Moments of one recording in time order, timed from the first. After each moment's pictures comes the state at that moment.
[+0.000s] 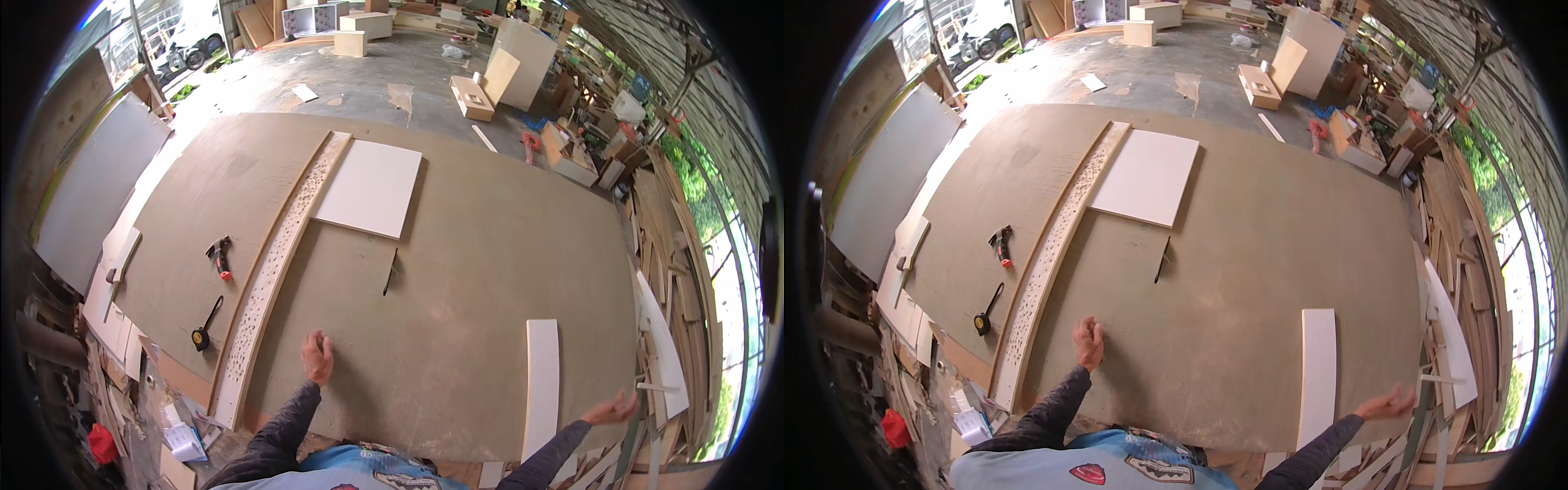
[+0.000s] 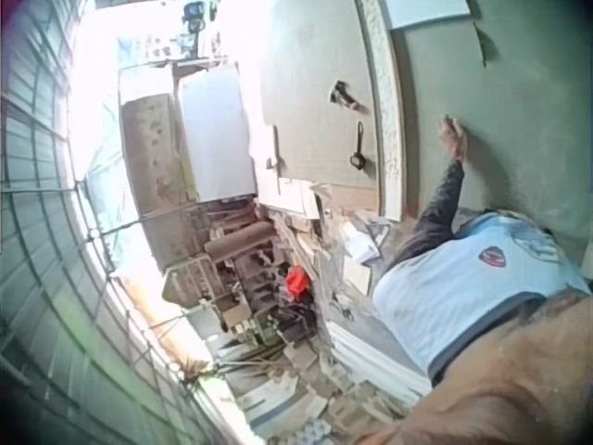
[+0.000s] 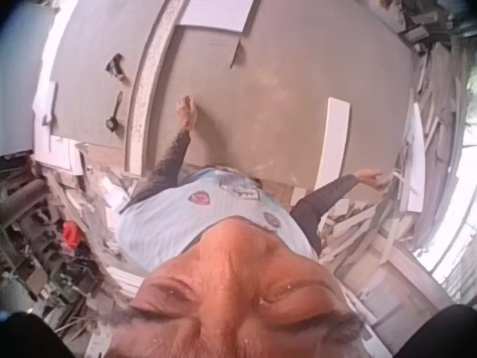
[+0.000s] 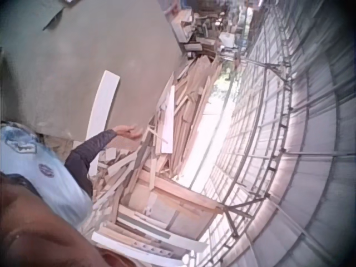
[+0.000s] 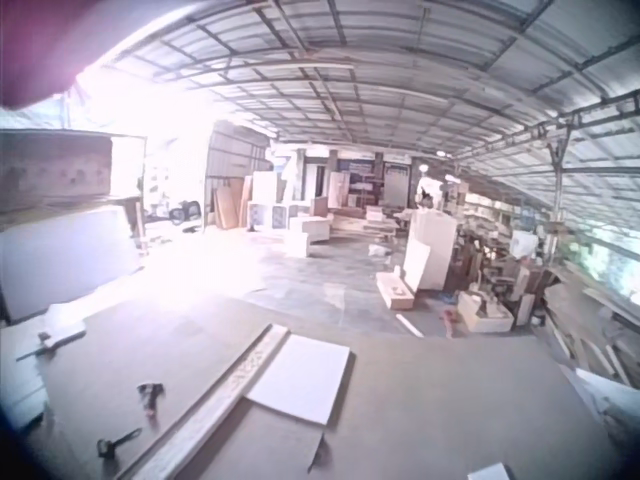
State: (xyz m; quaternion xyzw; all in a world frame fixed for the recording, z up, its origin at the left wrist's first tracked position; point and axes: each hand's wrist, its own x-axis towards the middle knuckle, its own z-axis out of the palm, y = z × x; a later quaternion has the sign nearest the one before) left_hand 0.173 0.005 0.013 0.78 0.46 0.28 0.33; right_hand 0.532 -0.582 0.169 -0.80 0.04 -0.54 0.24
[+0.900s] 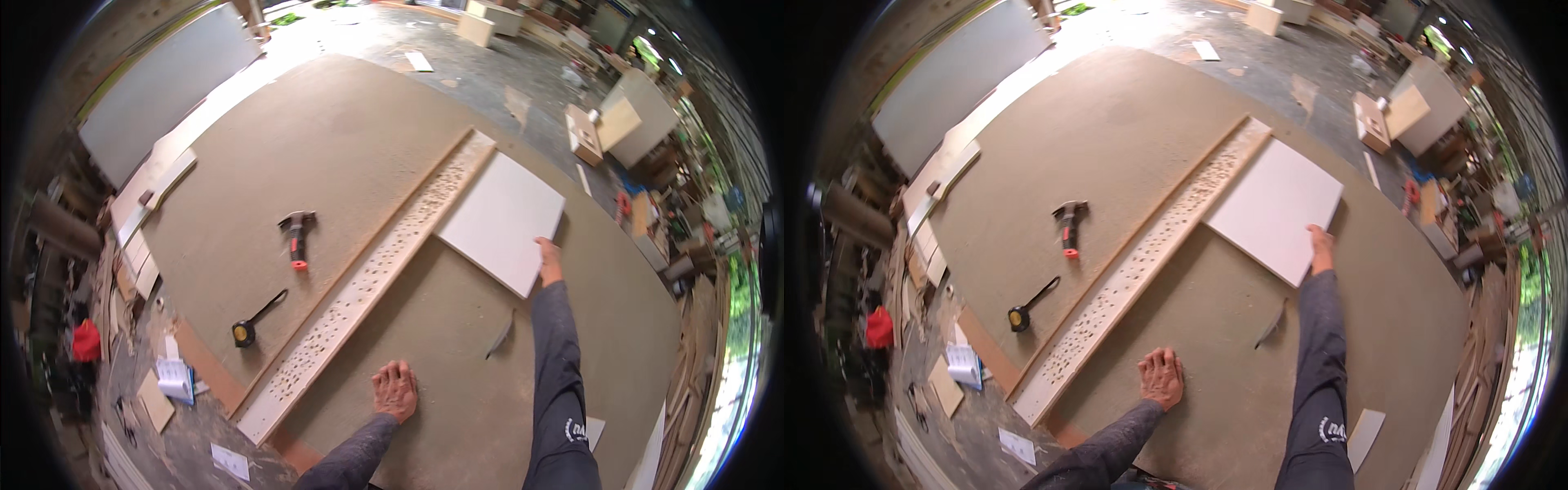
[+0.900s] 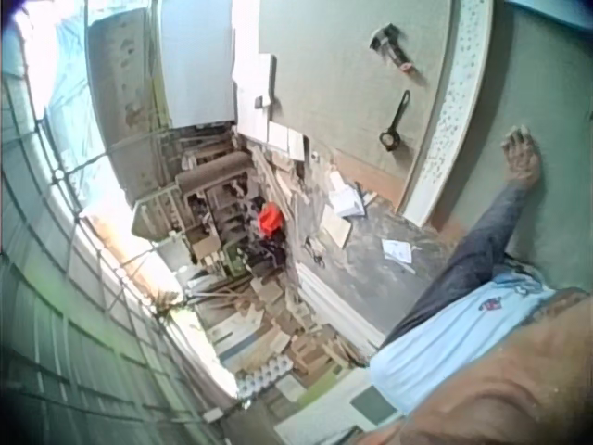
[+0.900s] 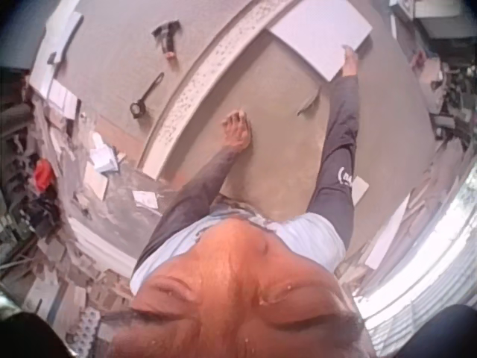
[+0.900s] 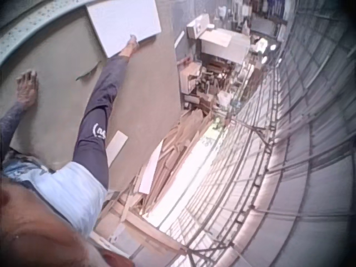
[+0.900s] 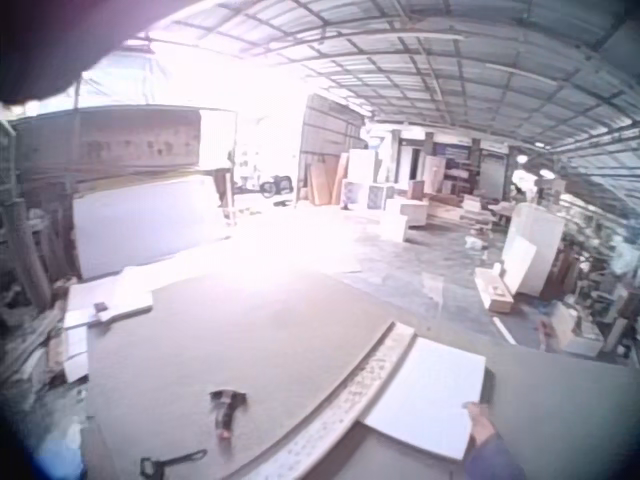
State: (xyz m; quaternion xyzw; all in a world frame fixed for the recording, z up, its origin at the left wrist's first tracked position) left_hand 0.204 0.040 0.005 0.82 0.51 0.17 0.19; right_hand 0.750 0.181 -0.008 -0.72 -0.13 0.31 0.61
